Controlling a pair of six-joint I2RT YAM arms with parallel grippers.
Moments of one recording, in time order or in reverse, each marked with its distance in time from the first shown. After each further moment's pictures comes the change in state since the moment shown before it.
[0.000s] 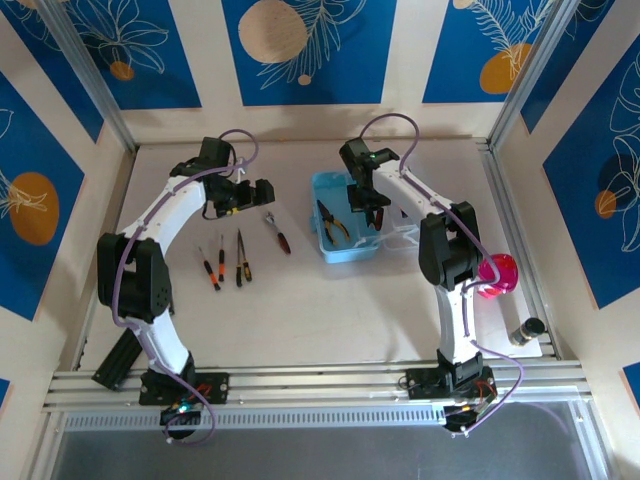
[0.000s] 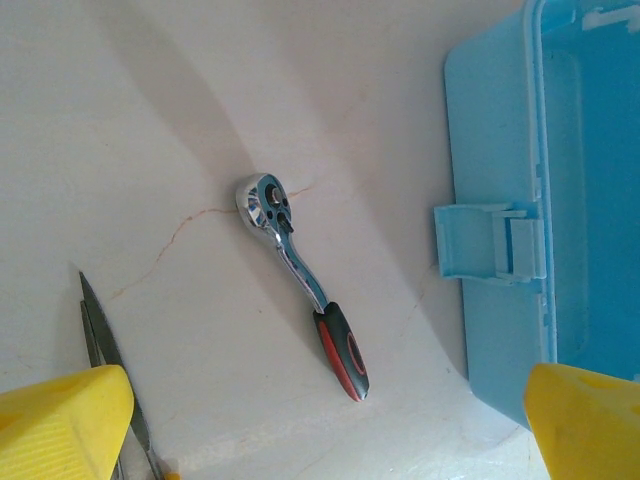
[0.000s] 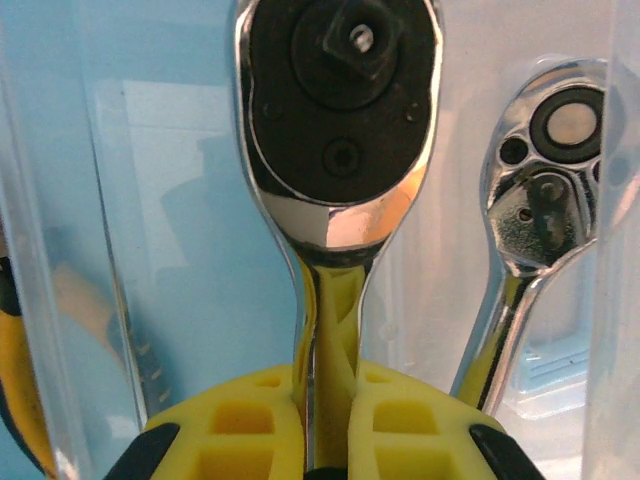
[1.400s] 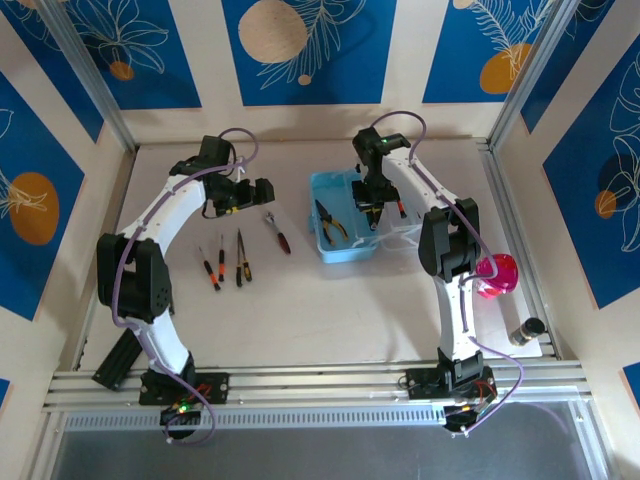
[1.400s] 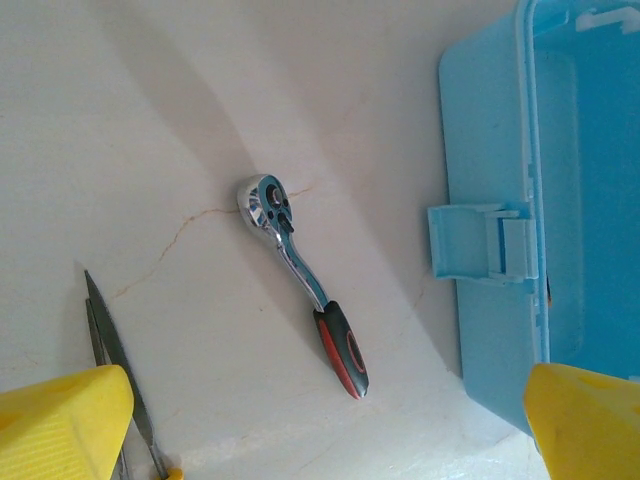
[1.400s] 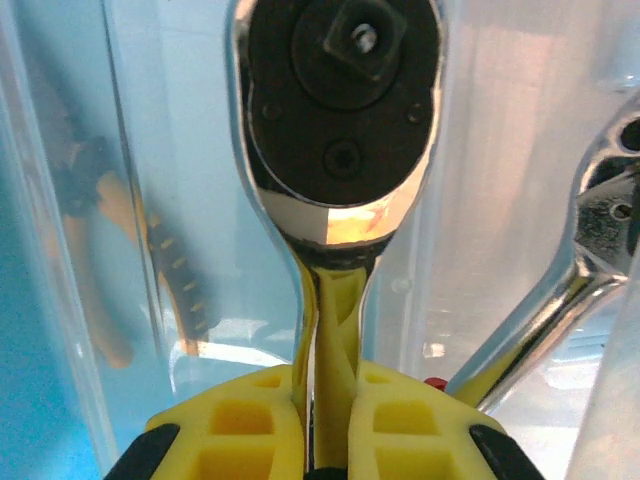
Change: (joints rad) left arm -0.002 0.000 0.016 -0.019 -0.008 0.002; right arm -0.074 0.081 0.188 -0.222 -0.243 -0.096
